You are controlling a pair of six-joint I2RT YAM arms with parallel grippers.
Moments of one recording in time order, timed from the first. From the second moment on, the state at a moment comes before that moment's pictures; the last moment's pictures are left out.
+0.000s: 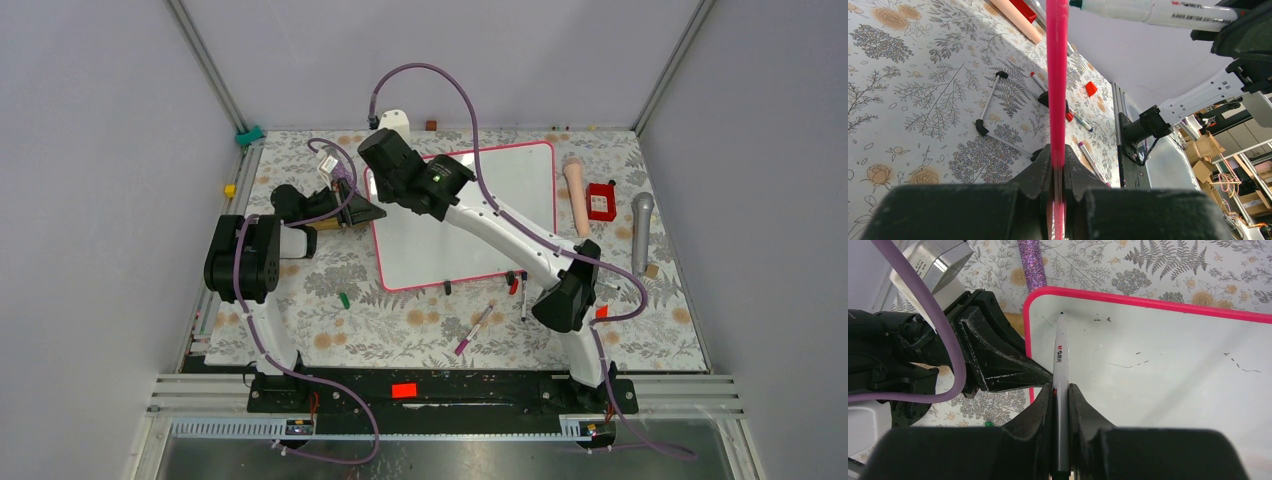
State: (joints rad) left arm -0.01 1.93 0.82 1.41 1.34 -1.00; right arm 0.98 2.07 2.28 -0.89 0.48 0.44
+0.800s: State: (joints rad) left arm -0.01 1.94 0.82 1.38 1.34 -1.00; right arm 0.99 2.05 2.17 -0.88 0.48 0.45
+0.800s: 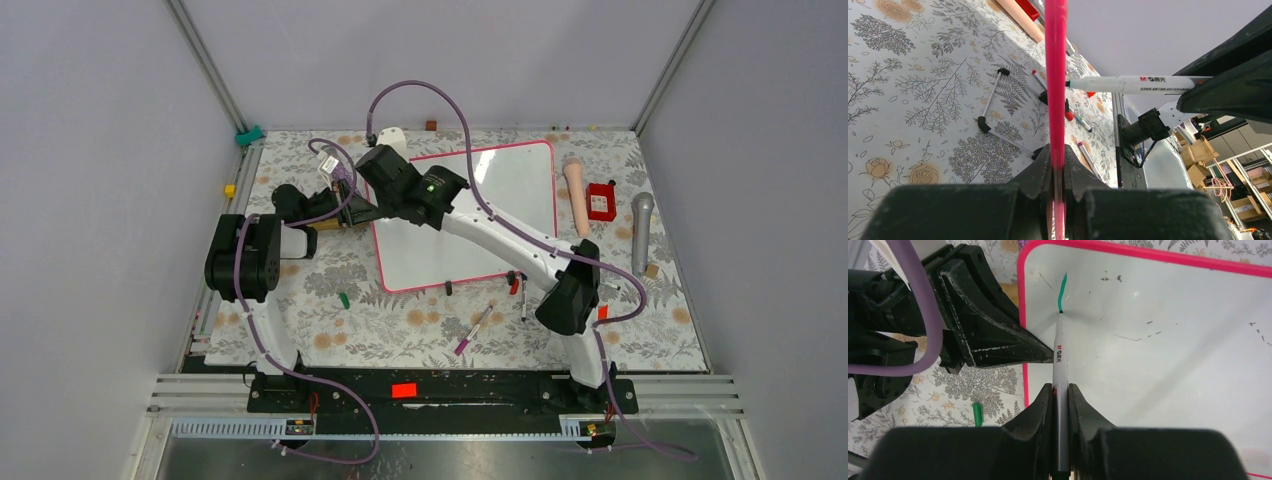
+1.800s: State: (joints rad) left arm -0.01 1.94 0.82 1.40 1.35 -1.00; right arm 0.98 2.01 2.28 -0.91 0.42 0.43
